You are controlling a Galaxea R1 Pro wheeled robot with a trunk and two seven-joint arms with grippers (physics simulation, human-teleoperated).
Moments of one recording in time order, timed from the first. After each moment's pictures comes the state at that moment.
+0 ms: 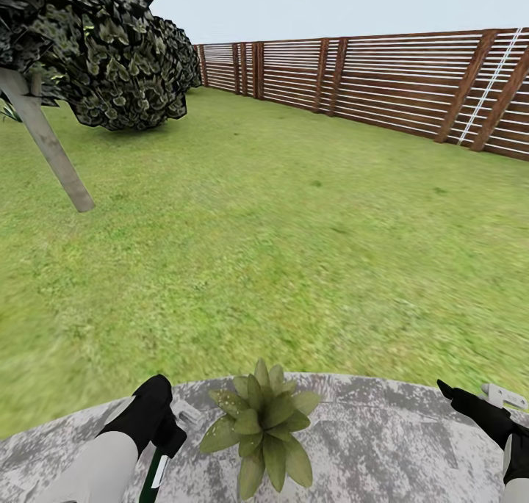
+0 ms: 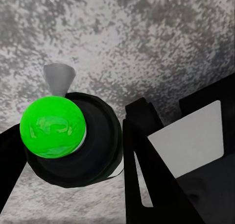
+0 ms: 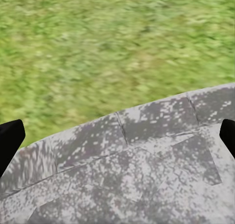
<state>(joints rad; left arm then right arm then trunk) -0.66 -0.04 0.21 -0.55 -1.15 0.84 -0.87 -0.59 -0.17 -1.17 -0.75 0.55 0.12 0.61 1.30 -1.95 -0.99</state>
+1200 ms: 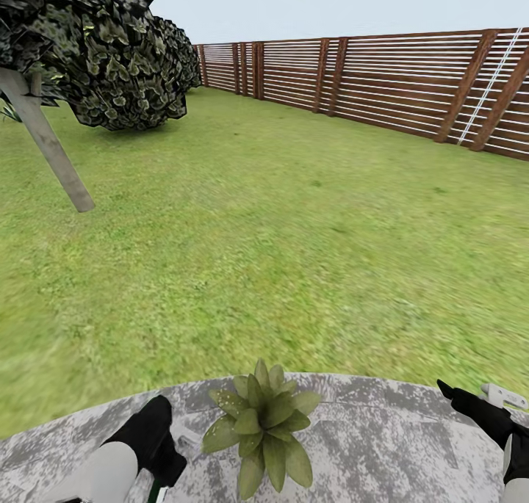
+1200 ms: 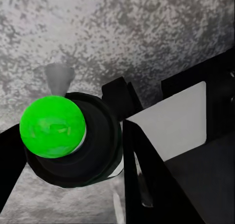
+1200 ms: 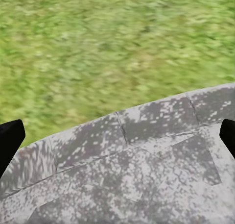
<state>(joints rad) -0.66 -0.04 0.26 -0.37 -1.05 0.84 -0.73 -0.59 -0.17 -1.17 -0.75 0.55 0.12 0.61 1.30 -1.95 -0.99</state>
